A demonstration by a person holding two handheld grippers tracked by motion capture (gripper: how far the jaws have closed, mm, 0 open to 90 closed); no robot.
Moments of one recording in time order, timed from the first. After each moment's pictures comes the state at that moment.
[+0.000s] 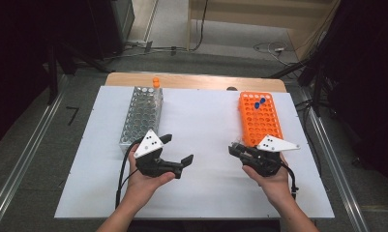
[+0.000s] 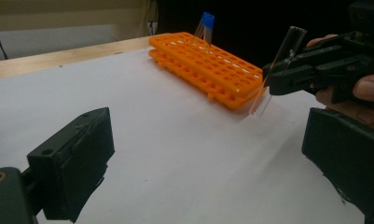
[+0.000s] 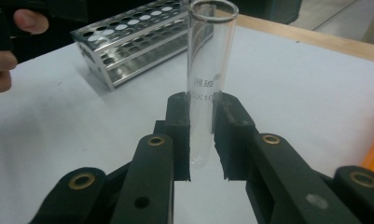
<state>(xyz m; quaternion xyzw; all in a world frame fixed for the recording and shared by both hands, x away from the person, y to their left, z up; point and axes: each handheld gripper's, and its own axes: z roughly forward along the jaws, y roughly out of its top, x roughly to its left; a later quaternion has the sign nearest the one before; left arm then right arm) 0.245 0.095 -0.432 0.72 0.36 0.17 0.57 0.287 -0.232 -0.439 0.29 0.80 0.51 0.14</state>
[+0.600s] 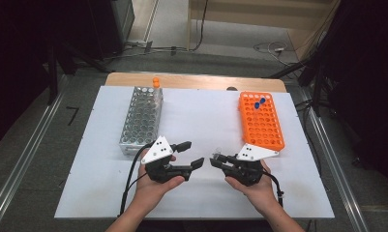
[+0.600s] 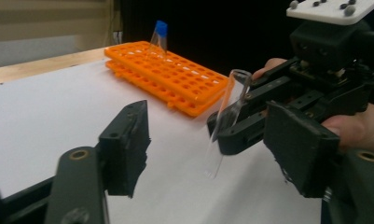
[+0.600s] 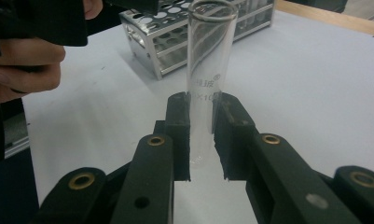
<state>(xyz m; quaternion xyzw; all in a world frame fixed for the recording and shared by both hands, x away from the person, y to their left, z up) 0.237 0.074 -0.432 0.73 0.30 0.13 0.60 0.268 -0.190 -0.449 0.25 0.82 0.51 0.10</state>
